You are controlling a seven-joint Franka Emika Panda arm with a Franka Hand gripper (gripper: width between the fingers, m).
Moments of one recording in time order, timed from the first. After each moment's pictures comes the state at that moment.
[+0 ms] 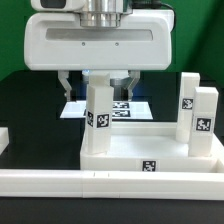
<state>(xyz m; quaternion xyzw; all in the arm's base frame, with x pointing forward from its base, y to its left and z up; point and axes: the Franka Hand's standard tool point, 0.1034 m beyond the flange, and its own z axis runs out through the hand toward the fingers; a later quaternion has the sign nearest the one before) 0.593 -0.049 0.111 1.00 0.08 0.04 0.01</state>
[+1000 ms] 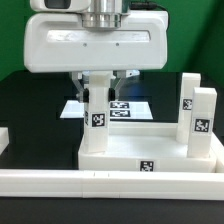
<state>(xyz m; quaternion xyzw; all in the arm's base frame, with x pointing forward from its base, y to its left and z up) 0.592 -0.052 0.110 0.99 0.10 0.04 0.01</state>
